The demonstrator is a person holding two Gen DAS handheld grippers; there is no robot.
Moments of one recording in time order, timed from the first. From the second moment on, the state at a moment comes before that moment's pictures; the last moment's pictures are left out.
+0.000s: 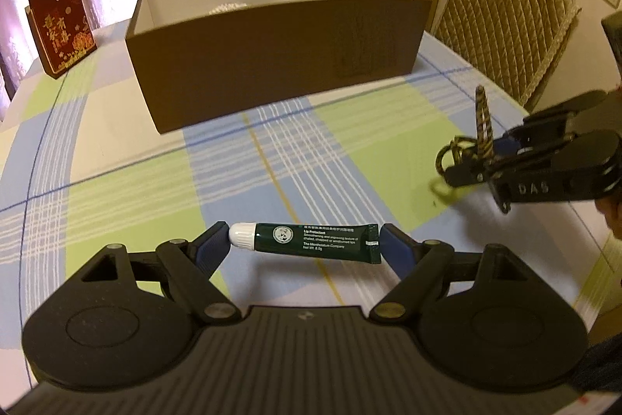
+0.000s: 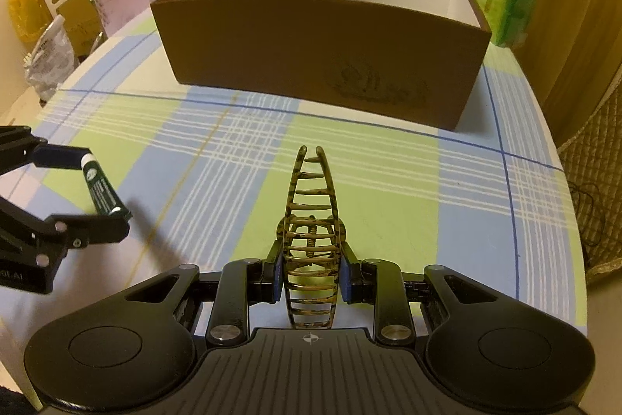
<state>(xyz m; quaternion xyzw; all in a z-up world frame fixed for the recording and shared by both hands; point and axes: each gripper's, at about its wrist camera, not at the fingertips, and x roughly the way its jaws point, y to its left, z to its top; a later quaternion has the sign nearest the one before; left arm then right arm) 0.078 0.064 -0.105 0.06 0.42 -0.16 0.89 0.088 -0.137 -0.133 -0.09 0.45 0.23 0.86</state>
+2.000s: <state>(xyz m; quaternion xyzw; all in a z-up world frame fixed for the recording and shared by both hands) 0.334 0.081 -0.024 0.07 0.35 -0.23 0.91 0.325 -0.094 -0.060 -0.02 0.41 0.28 0.87</state>
